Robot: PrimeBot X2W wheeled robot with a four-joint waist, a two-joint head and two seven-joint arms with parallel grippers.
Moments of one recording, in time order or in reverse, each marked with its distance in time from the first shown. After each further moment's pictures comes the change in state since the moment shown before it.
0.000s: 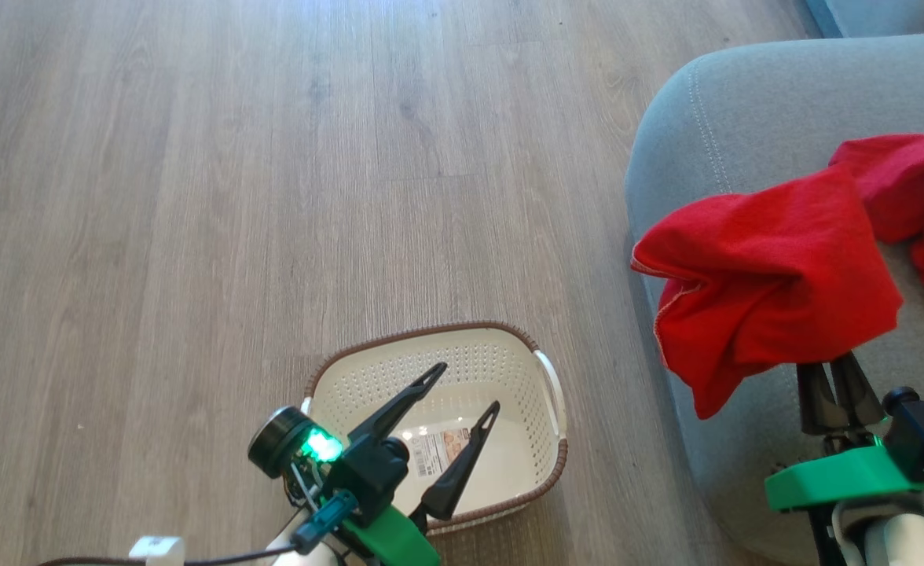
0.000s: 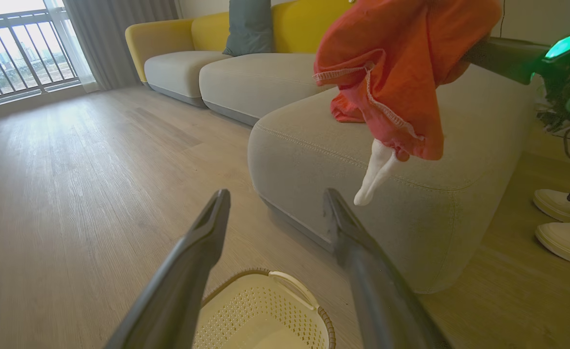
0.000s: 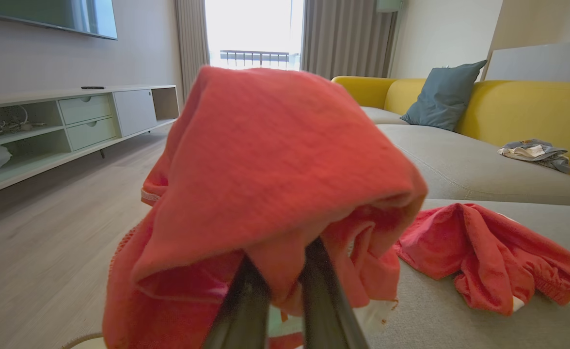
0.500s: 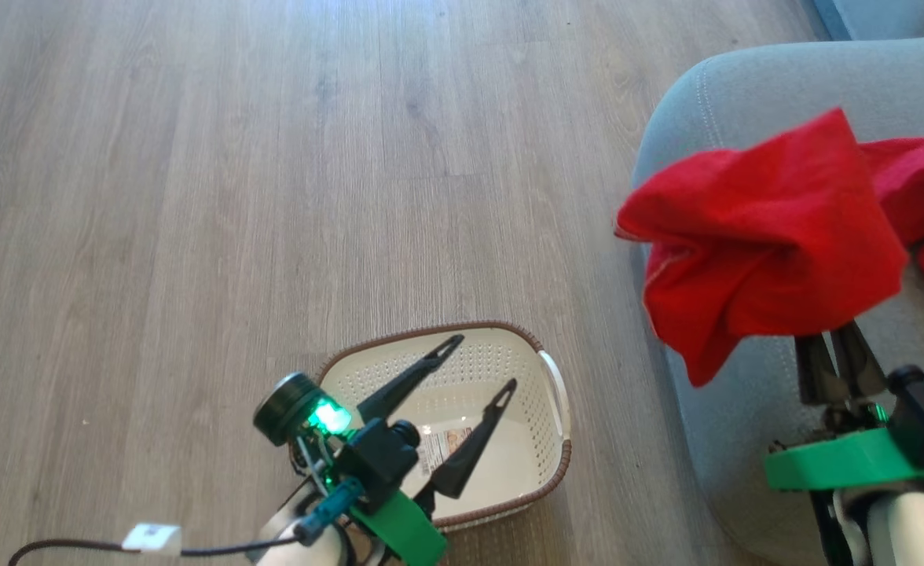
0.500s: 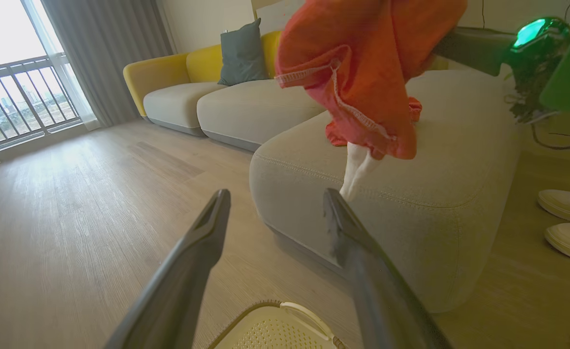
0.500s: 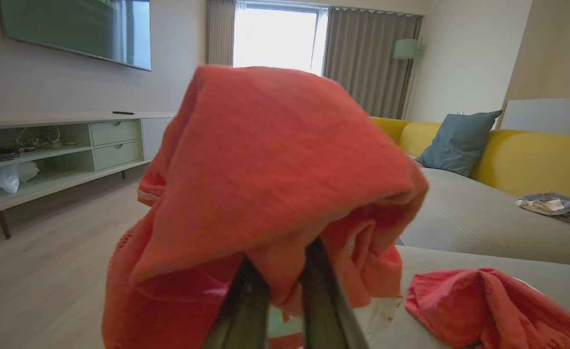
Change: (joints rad) left arm -0.059 0.024 -0.040 -0.059 0.018 0.000 0.000; right arm -0.039 -0.025 0.043 -0.091 -0.020 0.000 0.000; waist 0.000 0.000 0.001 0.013
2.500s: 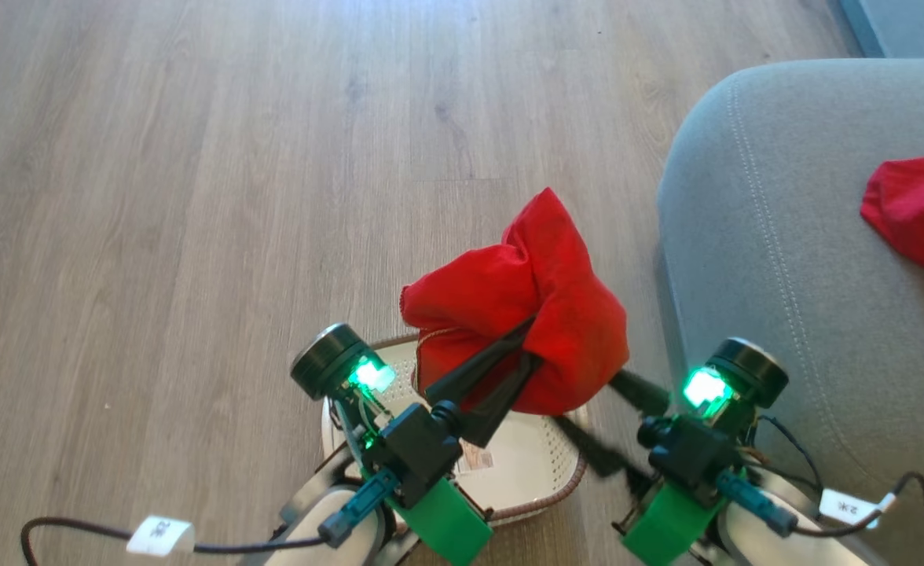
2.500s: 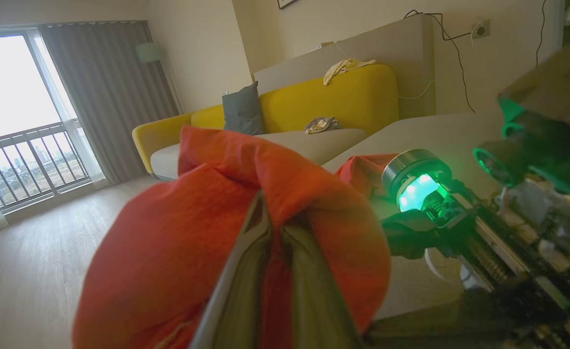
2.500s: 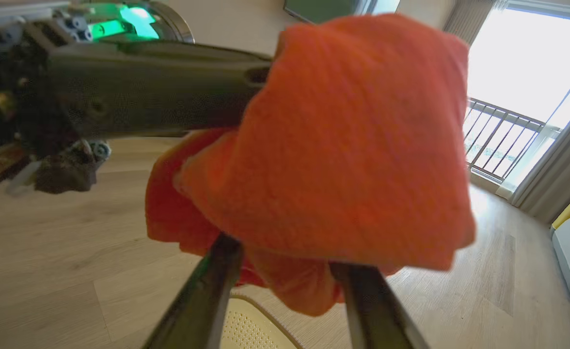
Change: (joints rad) left arm -0.087 -0.026 -0.070 -0.113 -0.005 0.000 0.000; right arm -0.231 -0.274 0.695 0.093 0.038 0.000 0.000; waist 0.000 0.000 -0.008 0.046
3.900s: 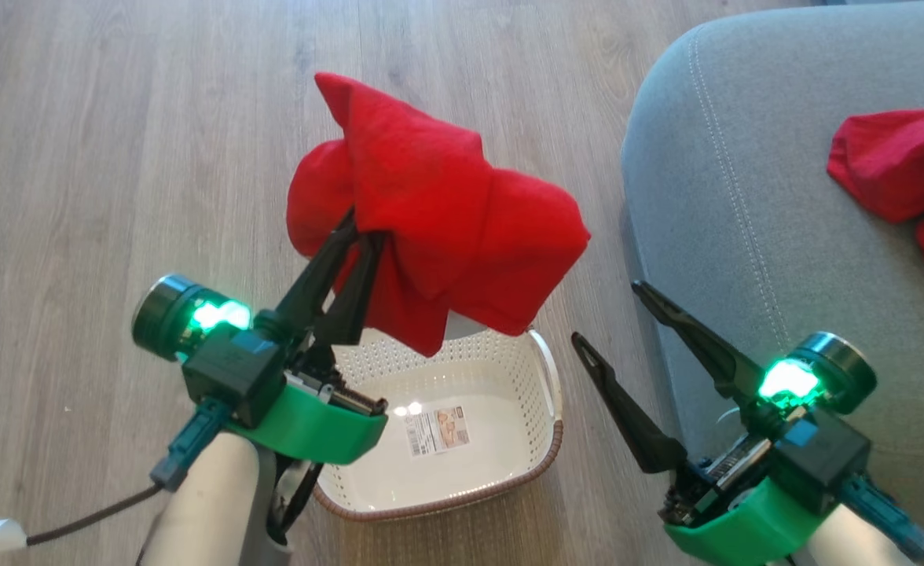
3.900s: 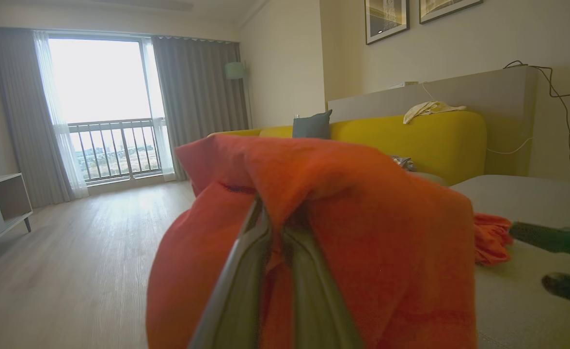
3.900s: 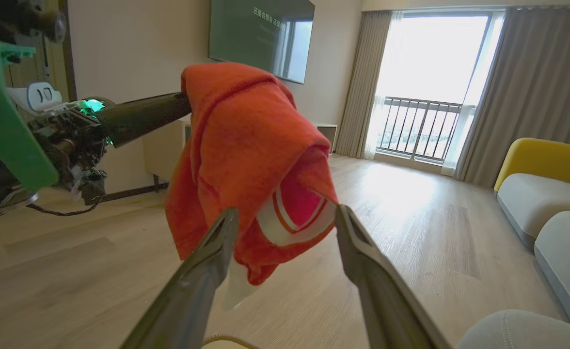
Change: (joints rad) left arm 0.014 -0.061 0.337 -0.074 -0.054 0.018 0.000; right arm 0.140 0.015 -0.206 -0.229 0.119 0.000 0.000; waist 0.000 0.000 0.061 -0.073
